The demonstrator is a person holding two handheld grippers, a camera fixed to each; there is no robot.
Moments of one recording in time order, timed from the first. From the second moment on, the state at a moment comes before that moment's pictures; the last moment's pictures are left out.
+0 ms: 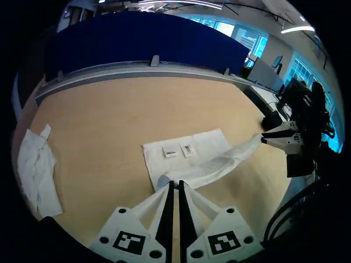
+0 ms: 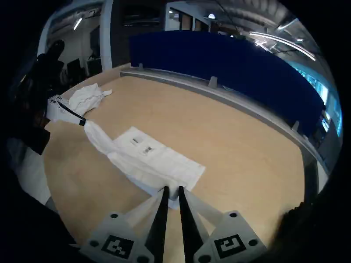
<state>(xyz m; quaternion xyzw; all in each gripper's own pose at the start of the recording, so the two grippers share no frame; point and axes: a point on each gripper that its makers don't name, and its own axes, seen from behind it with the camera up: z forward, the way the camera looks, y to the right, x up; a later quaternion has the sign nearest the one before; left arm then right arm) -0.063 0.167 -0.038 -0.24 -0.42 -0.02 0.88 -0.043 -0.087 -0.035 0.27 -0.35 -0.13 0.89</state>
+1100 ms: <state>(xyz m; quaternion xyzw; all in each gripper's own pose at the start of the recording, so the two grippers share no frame) -0.155 0.166 0.029 -0.20 -0.46 -0.03 0.86 -0.135 -0.084 0.035 0.22 -0.41 -0.09 0.88</state>
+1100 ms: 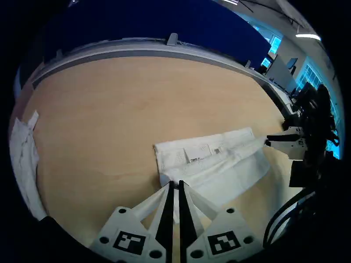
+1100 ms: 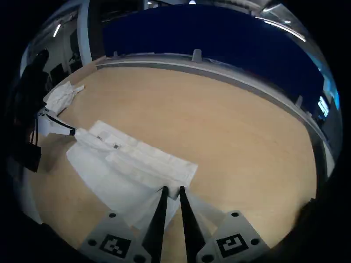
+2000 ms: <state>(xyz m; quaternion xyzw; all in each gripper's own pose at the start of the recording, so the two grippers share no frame) -0.157 0.148 0.062 -0.16 -0.45 0.01 0.88 -0.141 -0.075 0.061 0.17 -0.40 -0.11 0.89</state>
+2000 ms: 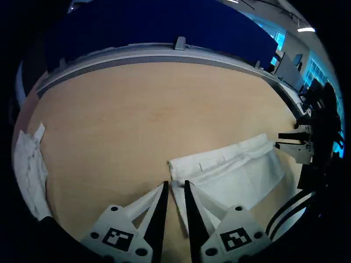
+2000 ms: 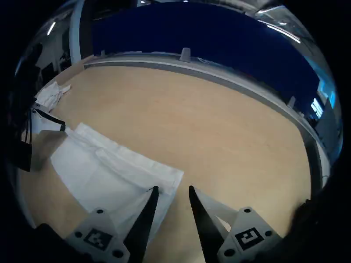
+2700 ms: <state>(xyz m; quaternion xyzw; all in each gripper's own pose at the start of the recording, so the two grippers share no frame) -0.146 0.135 0.054 -0.15 -0.44 0.01 0.89 -0.120 -0.074 0.049 0.18 -0.39 -0.11 0.90</state>
